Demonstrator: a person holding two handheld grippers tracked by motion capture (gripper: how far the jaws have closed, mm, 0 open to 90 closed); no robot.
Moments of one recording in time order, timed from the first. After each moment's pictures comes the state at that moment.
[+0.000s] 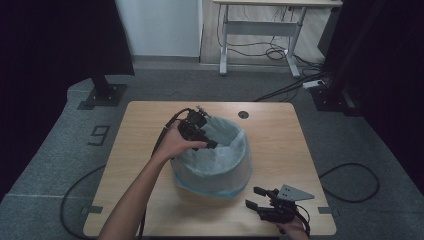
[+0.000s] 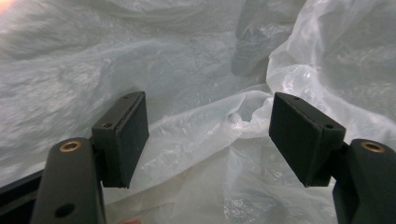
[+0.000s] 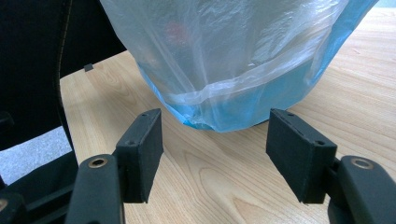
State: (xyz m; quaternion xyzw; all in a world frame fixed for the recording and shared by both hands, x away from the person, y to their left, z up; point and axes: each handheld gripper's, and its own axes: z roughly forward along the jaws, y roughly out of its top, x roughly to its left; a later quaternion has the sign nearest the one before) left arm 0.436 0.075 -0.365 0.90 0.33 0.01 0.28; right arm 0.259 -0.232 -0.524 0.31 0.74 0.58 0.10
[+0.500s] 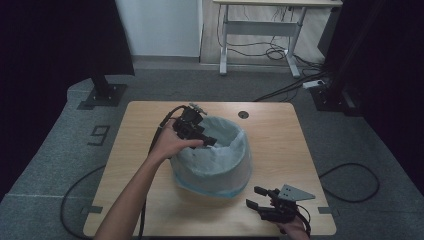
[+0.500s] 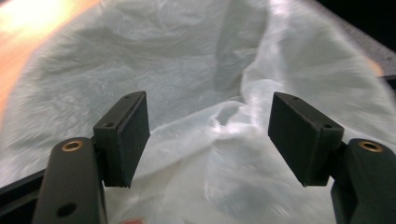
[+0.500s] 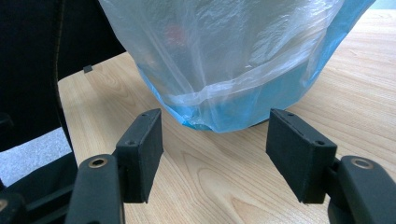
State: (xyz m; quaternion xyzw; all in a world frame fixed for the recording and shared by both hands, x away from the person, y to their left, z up) left arm 0.418 0.091 -0.338 0.89 0.31 0.02 0.33; right arm 0.259 -0.234 -0.524 0.31 0.74 0.59 0.10
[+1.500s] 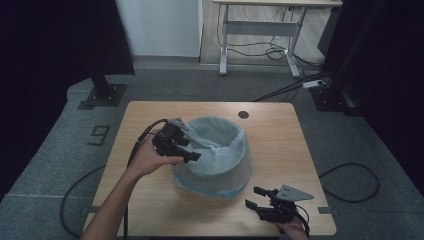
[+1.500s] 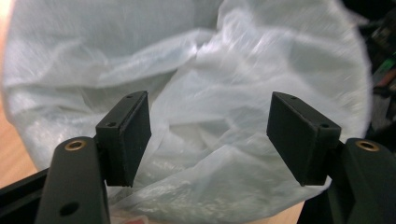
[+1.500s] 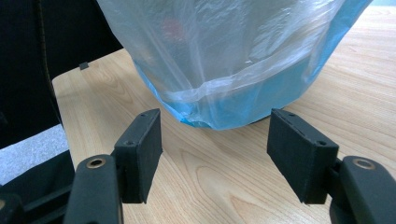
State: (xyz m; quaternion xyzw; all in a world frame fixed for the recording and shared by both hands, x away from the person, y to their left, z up) left arm 0.369 0.133 -0.340 0.90 0.29 0.04 0.34; right arm 0.259 -0.231 -0.526 0.32 0.74 0.58 0.10
